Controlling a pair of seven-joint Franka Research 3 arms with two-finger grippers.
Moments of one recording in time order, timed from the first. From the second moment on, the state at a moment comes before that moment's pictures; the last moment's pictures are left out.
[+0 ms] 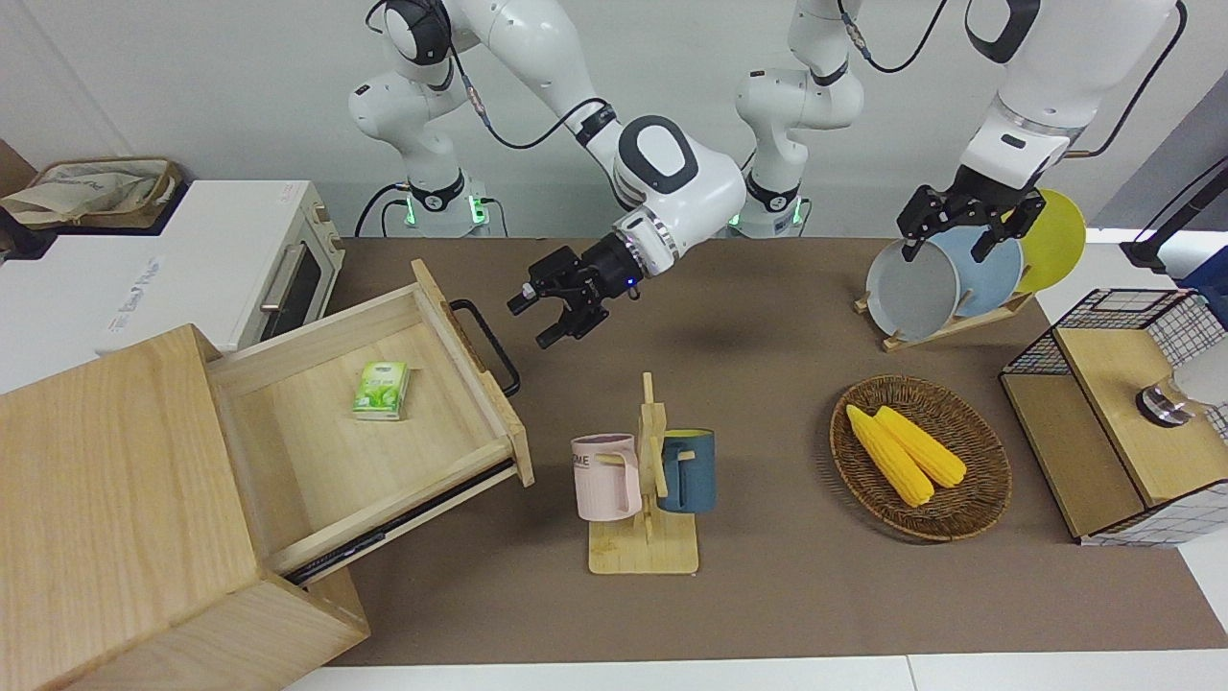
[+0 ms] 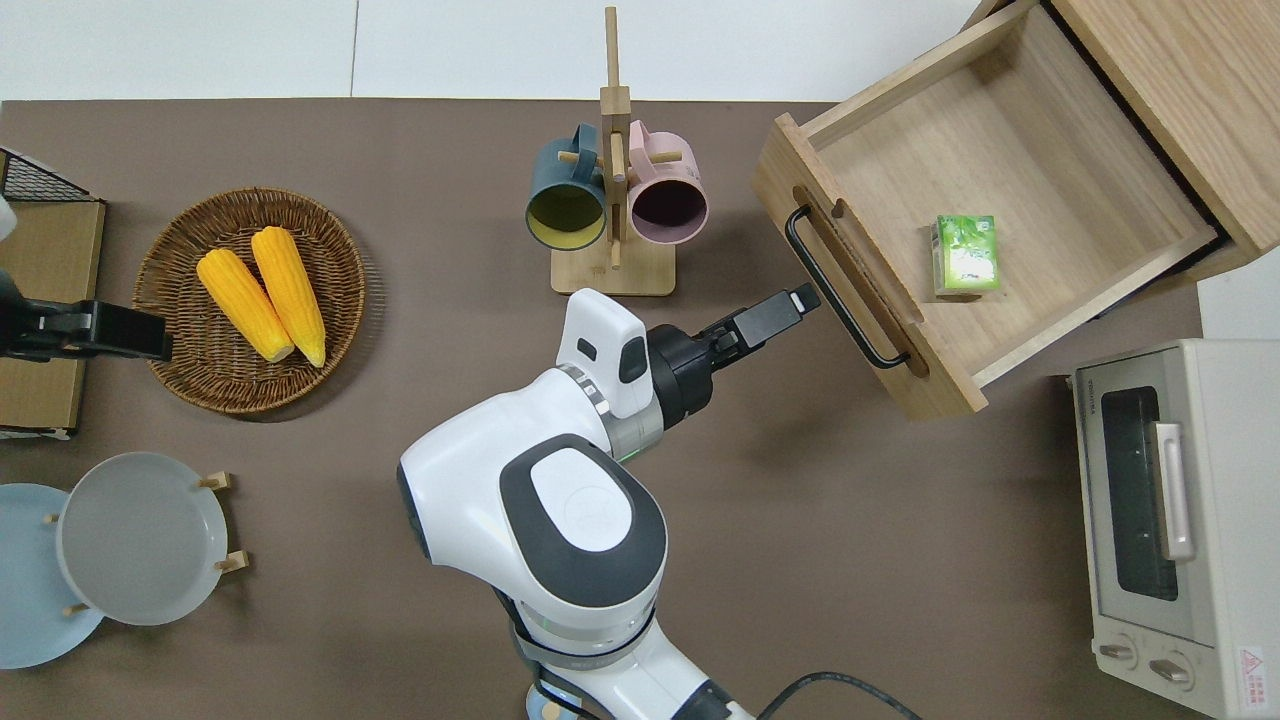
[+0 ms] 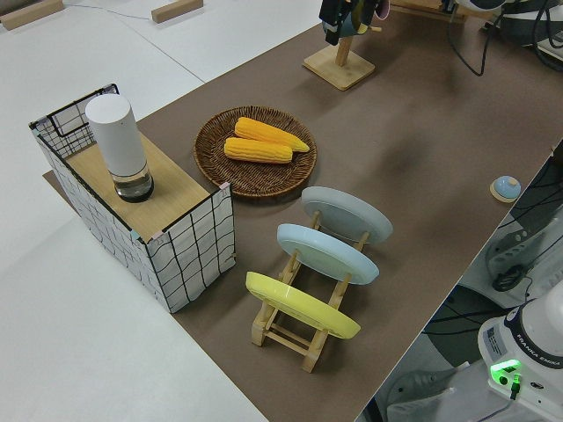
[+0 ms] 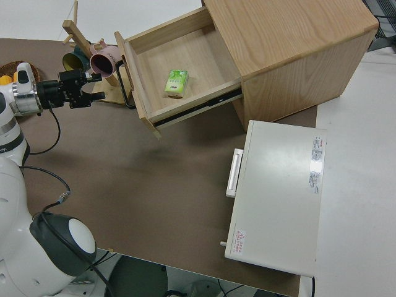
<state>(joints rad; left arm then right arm) -0.15 0.04 0.15 -1.49 -0.02 1.55 0.05 0.71 0.46 0.08 -1.42 -1.12 1.44 0.52</state>
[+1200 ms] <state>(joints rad) -0.15 0.04 0.15 -1.49 -0.02 1.55 0.05 0.27 0.15 0.05 -1.34 -0.22 1.43 0.38</state>
